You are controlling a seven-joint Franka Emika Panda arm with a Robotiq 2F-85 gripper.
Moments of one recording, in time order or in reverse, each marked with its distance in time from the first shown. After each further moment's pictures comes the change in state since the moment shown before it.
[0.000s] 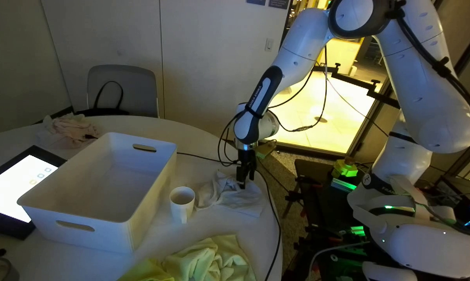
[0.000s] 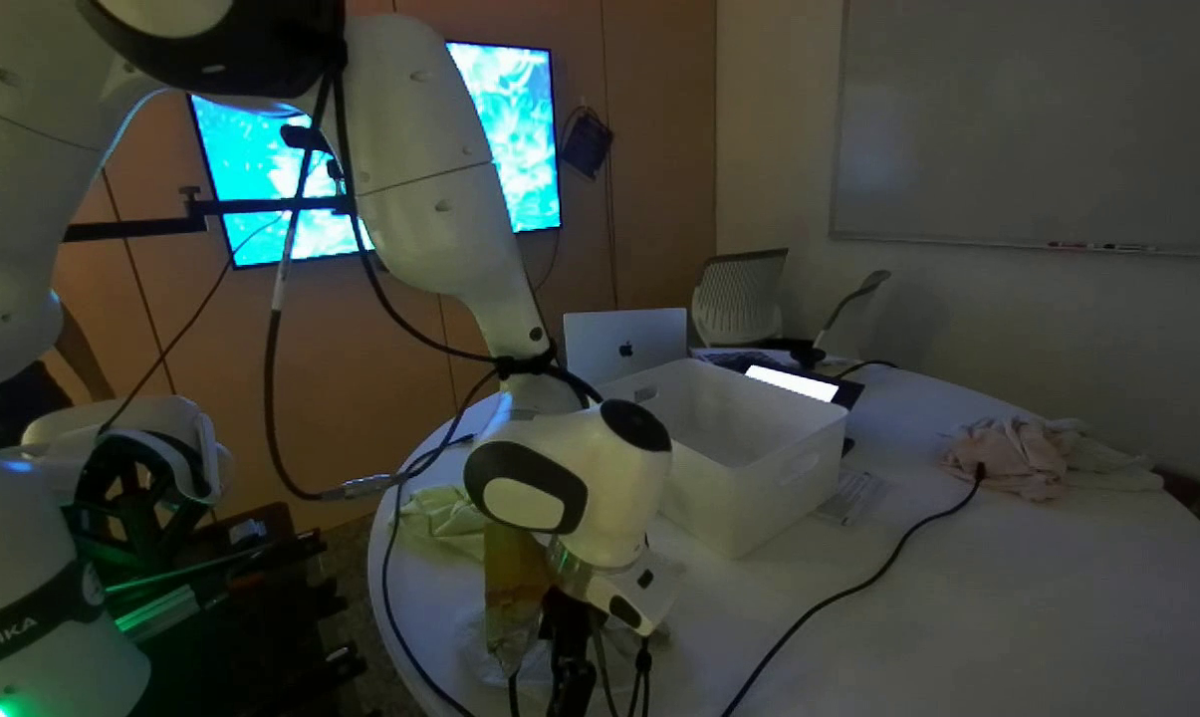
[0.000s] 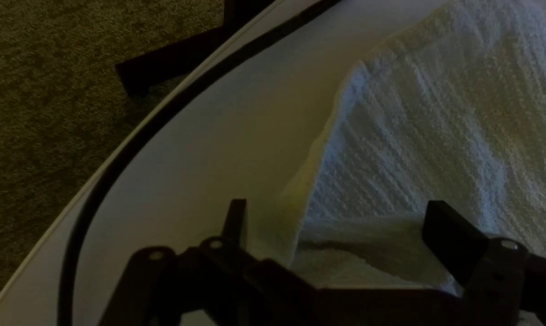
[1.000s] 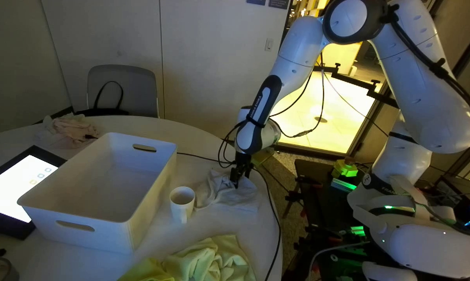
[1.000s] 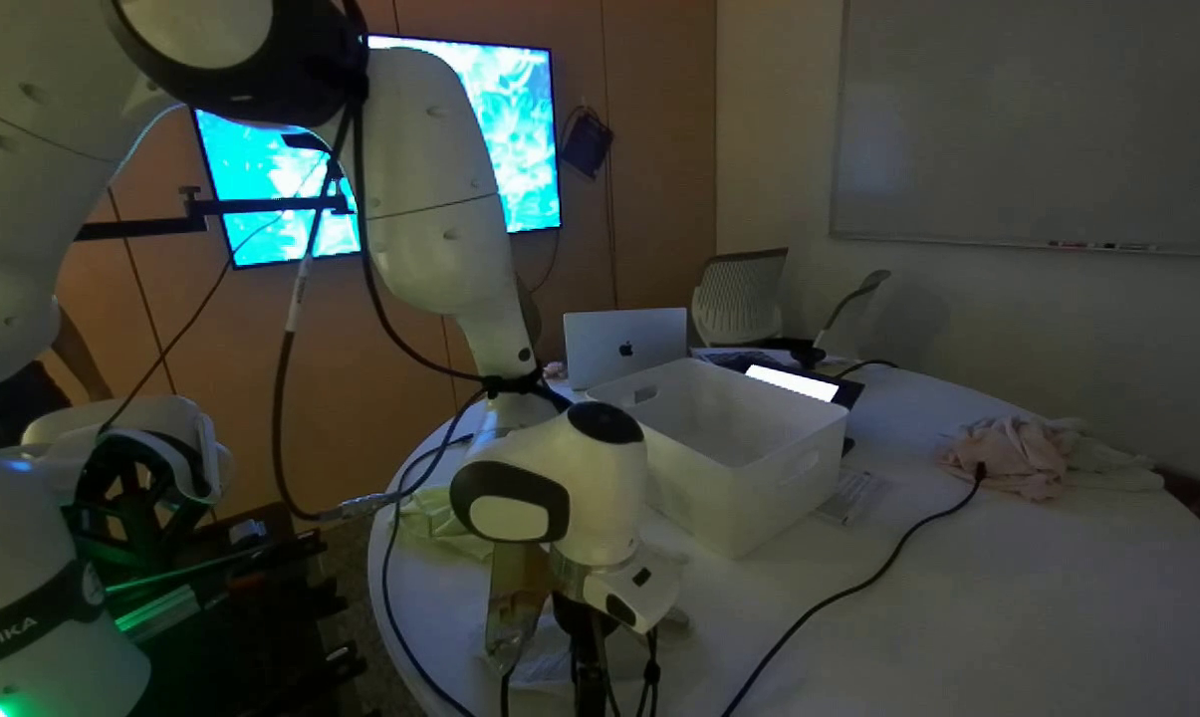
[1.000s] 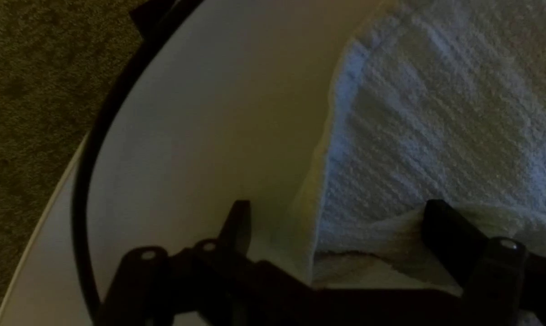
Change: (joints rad) arm 0.021 0.046 0.008 -0.020 -0.025 0.255 0.152
